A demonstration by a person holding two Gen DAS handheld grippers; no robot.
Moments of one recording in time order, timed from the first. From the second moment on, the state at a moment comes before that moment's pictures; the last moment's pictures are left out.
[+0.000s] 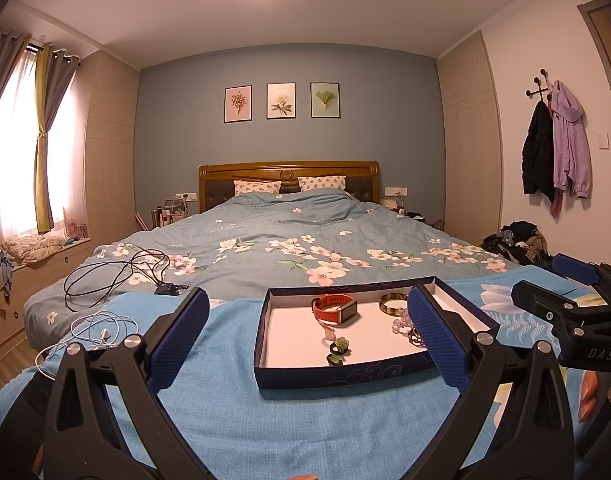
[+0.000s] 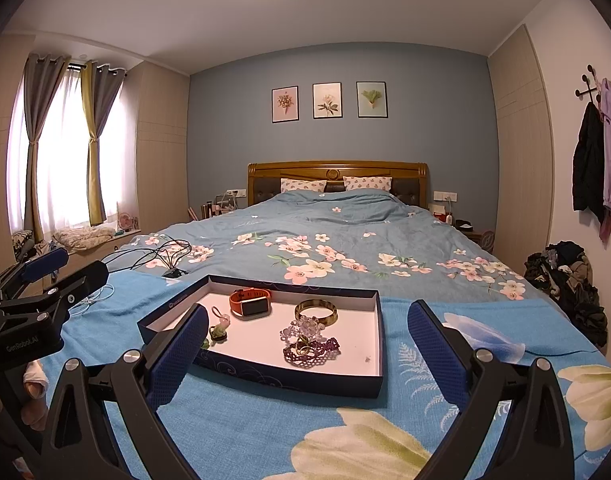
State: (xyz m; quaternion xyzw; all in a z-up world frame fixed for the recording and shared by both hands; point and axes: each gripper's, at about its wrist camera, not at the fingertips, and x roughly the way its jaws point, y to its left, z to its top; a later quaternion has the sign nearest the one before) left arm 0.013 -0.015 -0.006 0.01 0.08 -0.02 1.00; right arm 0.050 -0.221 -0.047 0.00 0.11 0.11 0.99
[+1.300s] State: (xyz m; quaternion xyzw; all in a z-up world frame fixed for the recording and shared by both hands) left arm 0.011 -0.017 -0.014 0.01 0.08 -0.02 1.00; right arm 0.051 -0.220 -0.052 0.00 0.12 0.10 0.99
